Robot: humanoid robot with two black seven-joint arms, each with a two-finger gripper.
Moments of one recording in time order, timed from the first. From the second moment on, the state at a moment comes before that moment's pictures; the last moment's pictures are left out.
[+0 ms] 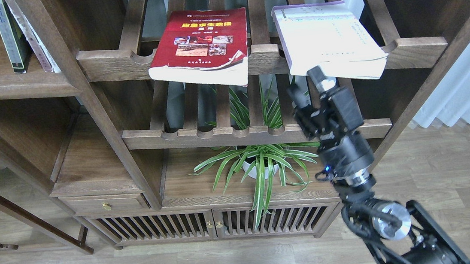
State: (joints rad) left arm 0.10 0.58 -1.61 -1.37 0.03 -0.49 0.08; right arm 0.01 0.02 1.32 1.56 0.19 0.58 -0.11
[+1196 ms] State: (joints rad) left arm 0.16 0.57 -1.63 -1.36 0.02 -0.49 0.07; right arm -0.09 -0.09 1.37 1.51 0.20 0.58 -0.11
